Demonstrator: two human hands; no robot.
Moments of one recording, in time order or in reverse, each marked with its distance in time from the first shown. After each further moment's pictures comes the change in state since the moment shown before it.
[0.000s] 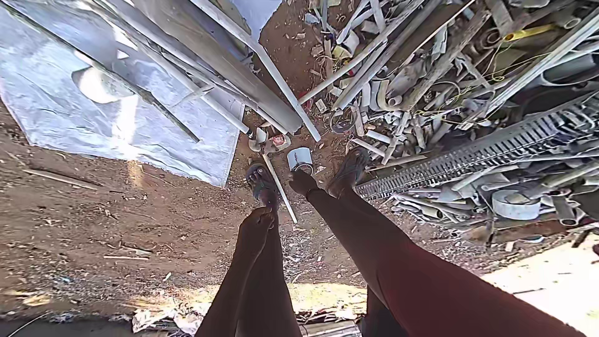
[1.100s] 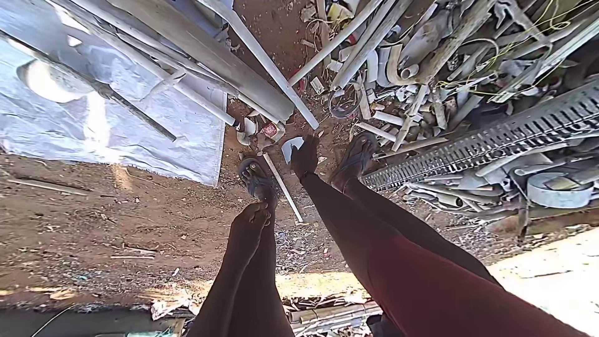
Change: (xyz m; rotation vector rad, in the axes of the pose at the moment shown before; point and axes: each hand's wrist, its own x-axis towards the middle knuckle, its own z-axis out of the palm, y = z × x) left_hand 0.026 0.014 0.022 0.041 0.017 0.020; right_hand 0.065 0.015 -0.010 0.432 0.574 0.347
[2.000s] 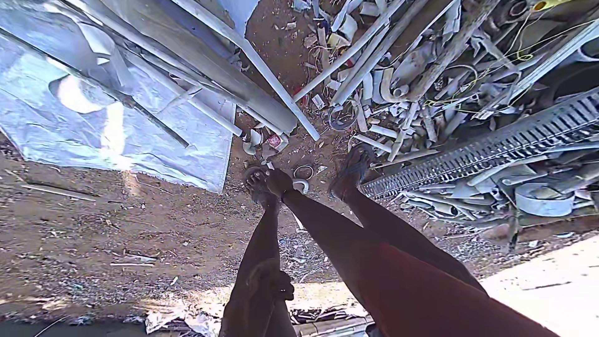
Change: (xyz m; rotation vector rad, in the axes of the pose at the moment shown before) left_hand -0.114 -0.042 -0.009 -1.111 -0.382 0.040; right_hand -0.068 -0.047 0.024 -0.252 -0.601 -0.298
